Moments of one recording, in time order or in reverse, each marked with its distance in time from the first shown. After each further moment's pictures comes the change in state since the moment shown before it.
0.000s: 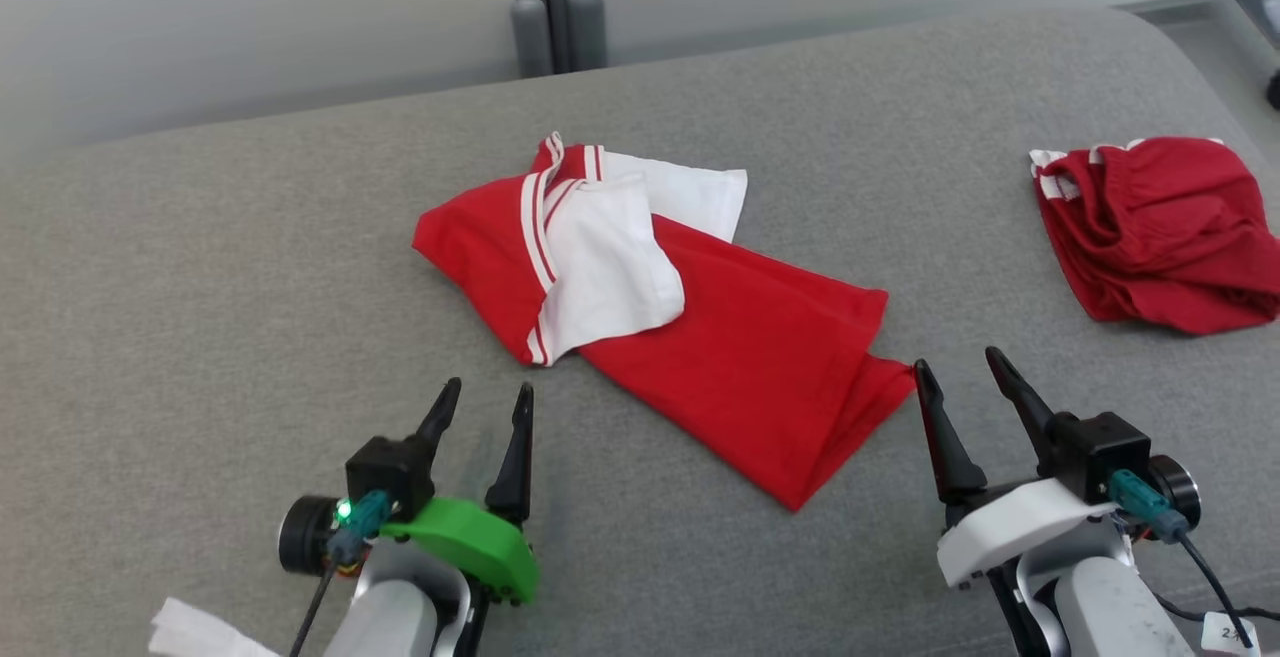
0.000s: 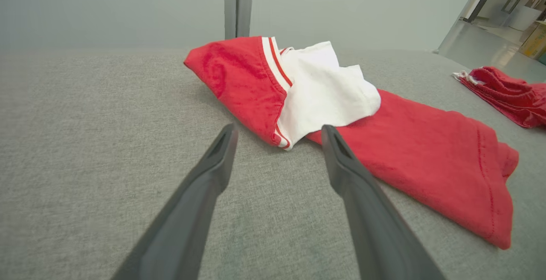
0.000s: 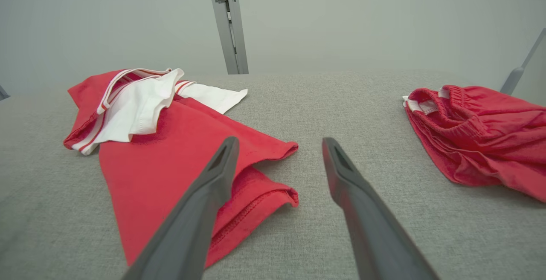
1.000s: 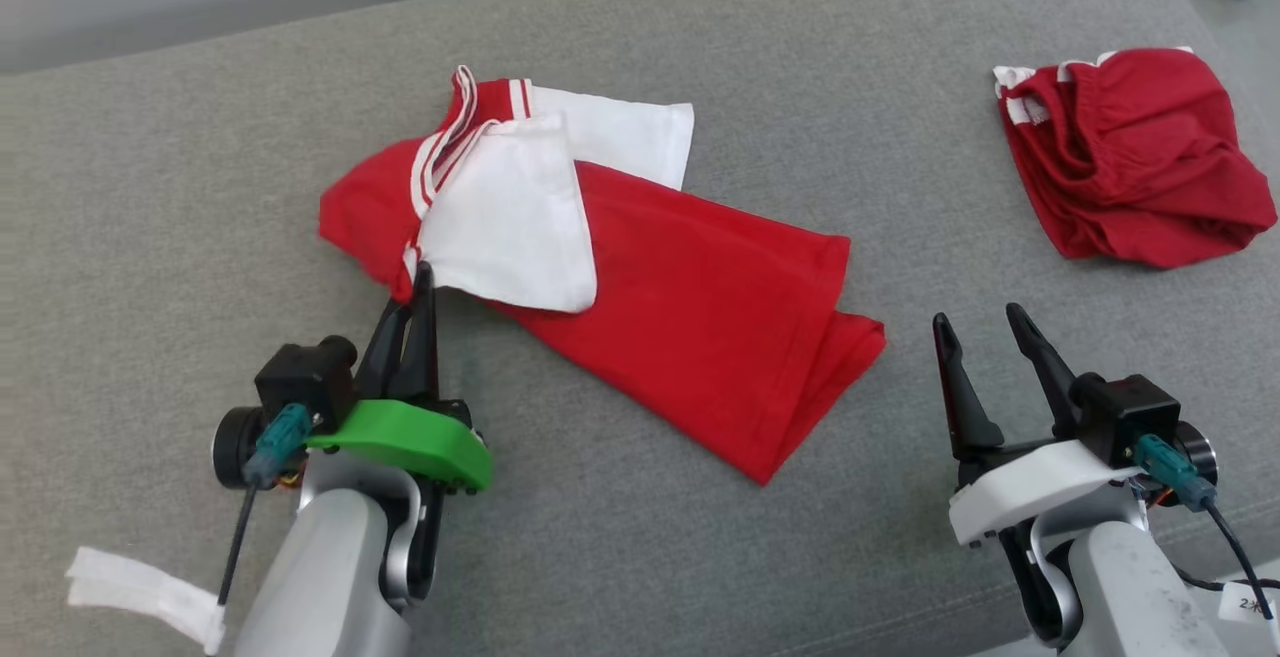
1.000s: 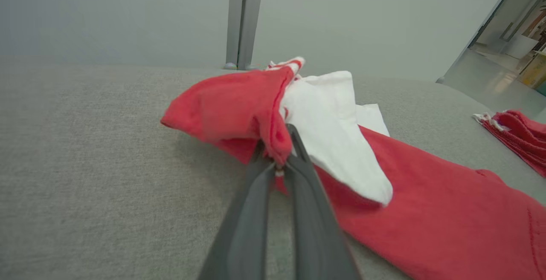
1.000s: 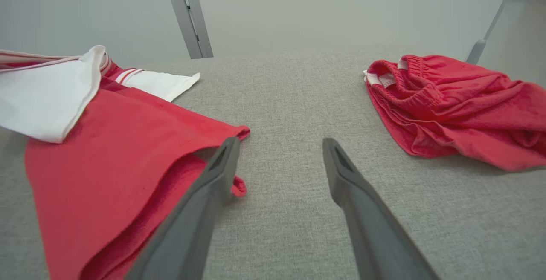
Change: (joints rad) left arm -0.148 0.006 0.081 -0.017 -0.026 0.042 -0.006; right arm -0.059 0.000 -0.027 -0.011 0.029 0.000 0.000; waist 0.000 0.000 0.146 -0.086
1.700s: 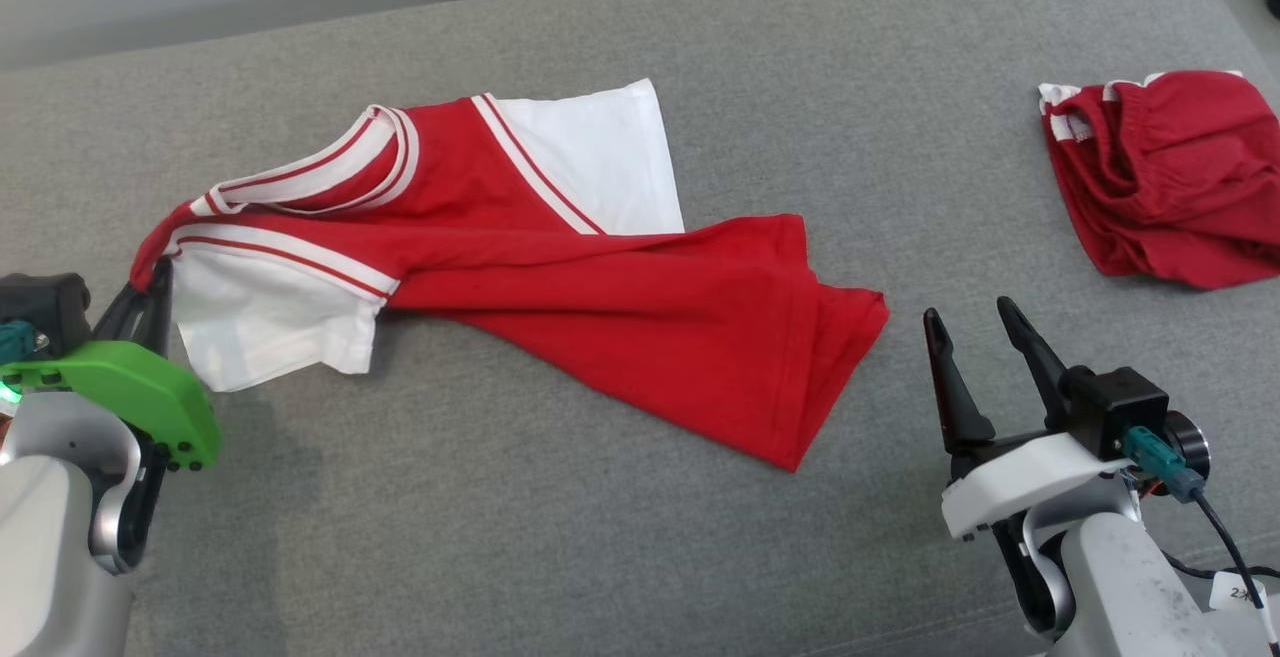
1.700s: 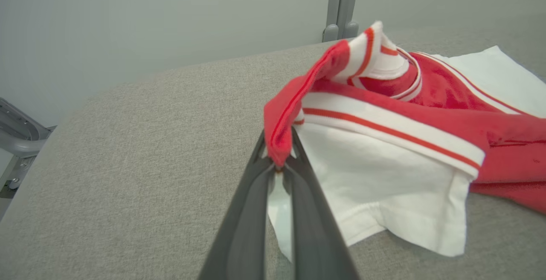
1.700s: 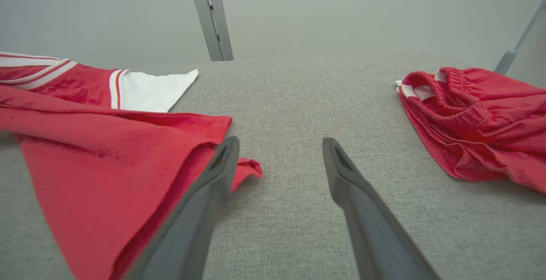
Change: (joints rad) left arm -0.032 0.370 0.100 -0.065 -0.056 -0.062 0.336; right arm -0.012 0.000 0.010 0.011 -0.013 0.000 0.000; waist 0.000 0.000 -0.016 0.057
